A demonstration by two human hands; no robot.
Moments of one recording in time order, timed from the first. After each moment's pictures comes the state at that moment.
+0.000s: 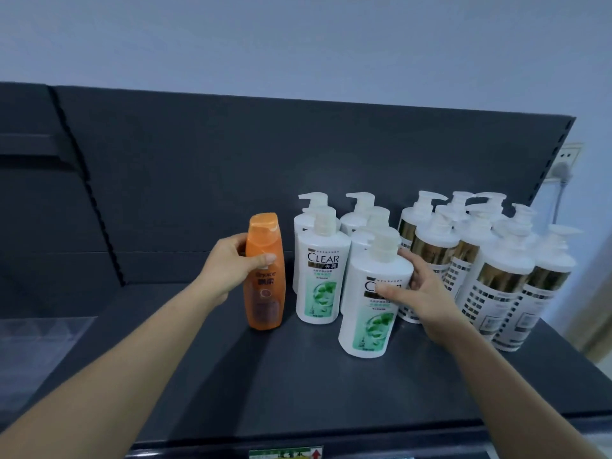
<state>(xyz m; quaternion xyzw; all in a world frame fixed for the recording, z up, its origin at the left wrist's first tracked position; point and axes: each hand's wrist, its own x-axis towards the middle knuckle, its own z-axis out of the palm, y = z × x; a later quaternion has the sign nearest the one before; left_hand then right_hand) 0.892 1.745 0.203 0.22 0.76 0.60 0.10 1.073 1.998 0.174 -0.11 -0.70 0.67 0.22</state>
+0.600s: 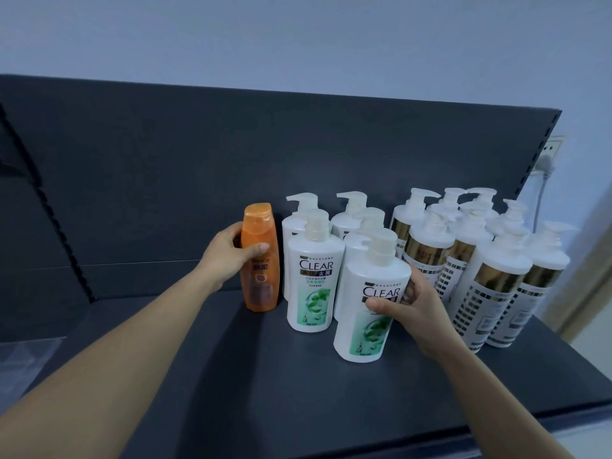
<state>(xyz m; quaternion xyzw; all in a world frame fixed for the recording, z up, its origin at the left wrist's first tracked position) 0.832 1.777 0.192 0.27 0.77 0.57 0.09 1.069 1.994 0.157 -0.13 -0.72 0.63 0.26</state>
